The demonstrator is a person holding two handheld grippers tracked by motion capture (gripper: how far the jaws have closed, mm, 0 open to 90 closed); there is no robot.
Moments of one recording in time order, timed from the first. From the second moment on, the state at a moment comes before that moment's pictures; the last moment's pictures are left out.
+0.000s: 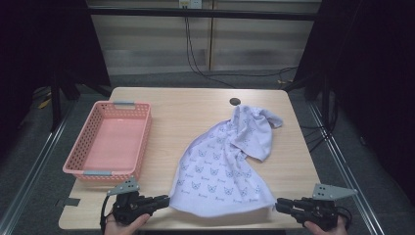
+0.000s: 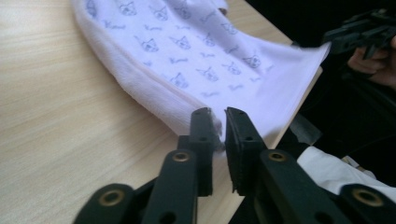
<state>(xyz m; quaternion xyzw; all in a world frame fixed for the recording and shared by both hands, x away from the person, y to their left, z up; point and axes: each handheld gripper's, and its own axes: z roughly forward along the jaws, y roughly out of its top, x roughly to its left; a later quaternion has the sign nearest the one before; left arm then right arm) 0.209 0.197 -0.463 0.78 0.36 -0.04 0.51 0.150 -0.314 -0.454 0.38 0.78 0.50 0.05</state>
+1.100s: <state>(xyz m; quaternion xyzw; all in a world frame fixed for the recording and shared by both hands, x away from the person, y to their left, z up) 0.295 0.148 -0.476 0.82 0.37 0.00 0.43 0.230 -0.289 -0.478 0.42 0.82 0.39 0.07</state>
